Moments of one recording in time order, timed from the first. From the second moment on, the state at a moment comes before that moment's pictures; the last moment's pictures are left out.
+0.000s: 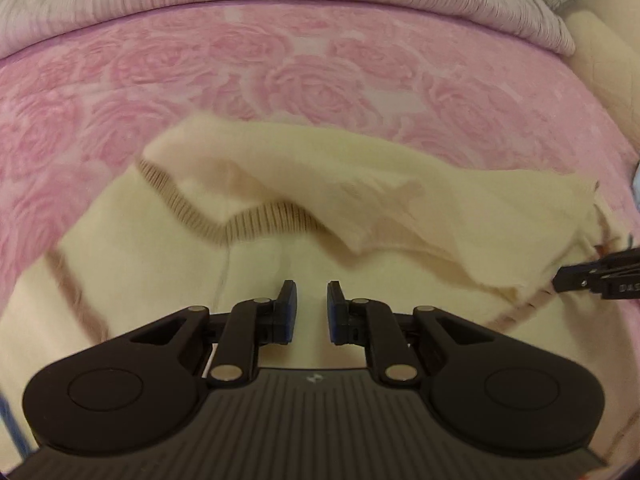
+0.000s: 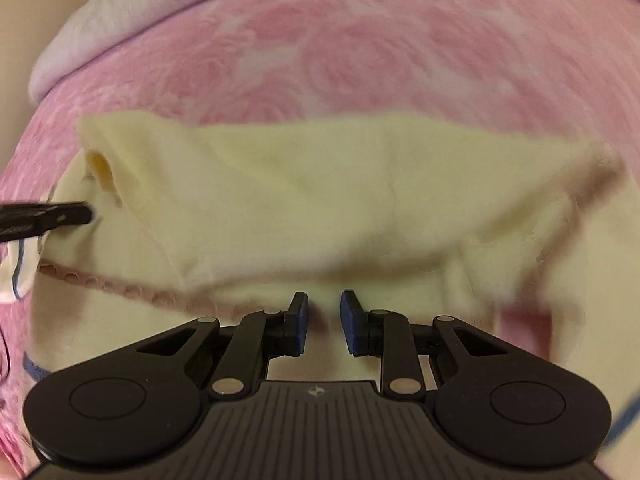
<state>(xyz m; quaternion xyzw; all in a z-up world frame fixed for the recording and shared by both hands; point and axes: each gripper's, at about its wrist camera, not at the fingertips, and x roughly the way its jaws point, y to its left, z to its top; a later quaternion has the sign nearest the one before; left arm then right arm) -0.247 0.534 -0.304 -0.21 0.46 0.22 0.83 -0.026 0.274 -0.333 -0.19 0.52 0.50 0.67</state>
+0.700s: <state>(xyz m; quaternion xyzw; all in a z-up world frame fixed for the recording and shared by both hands) -0.264 0.544 -0.305 -0.29 0.48 0.20 0.80 0.003 0.234 -0.309 -0.14 0.54 0.44 0.71</state>
